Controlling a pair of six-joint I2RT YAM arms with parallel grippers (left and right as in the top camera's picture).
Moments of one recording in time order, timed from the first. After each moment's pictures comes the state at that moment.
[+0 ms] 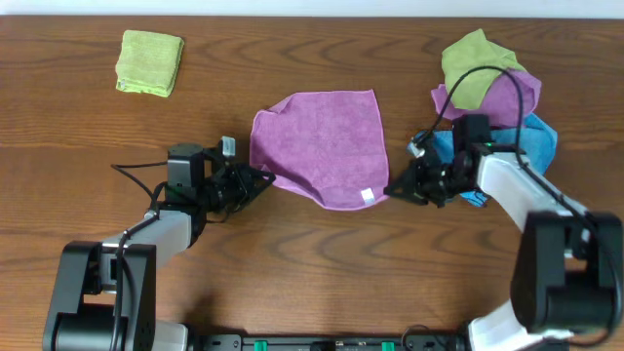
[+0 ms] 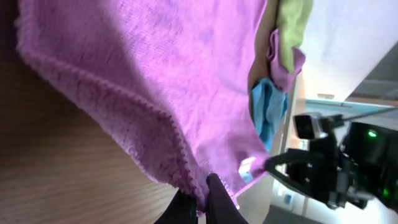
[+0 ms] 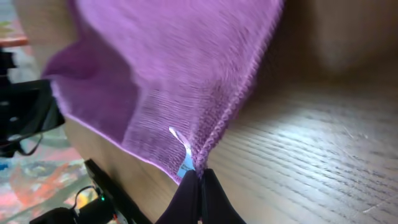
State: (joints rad) left arm -0.08 1.61 0.53 0.32 0.83 -0.87; right arm 0.01 1.74 0.98 -0.68 -0.77 0.20
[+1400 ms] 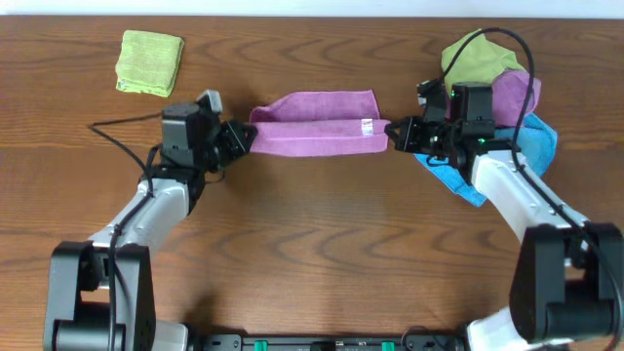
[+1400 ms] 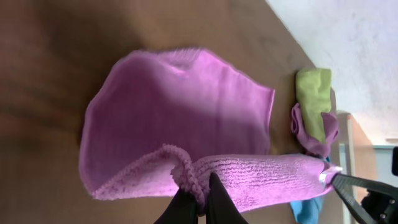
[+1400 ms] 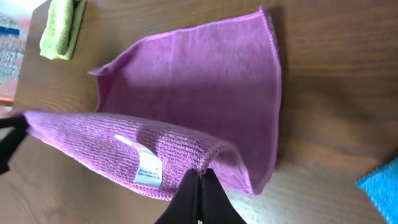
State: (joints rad) left arm -0.08 1.62 0.80 0.15 0.51 -0.69; right arm 0.07 1.72 1.02 -0.18 -0.57 0.32
